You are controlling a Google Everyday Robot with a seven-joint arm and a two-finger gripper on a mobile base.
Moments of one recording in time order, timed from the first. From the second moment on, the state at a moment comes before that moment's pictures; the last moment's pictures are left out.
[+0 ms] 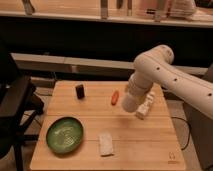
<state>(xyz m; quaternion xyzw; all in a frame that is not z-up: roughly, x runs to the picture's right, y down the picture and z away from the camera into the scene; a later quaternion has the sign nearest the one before) 0.109 -0.001 0.665 -0.21 -0.11 -0.23 0.95</state>
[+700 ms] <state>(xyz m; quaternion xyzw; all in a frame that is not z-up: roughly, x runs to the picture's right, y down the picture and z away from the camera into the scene) 0.080 -0.010 0.675 -0.21 -0.11 -0.25 0.94</state>
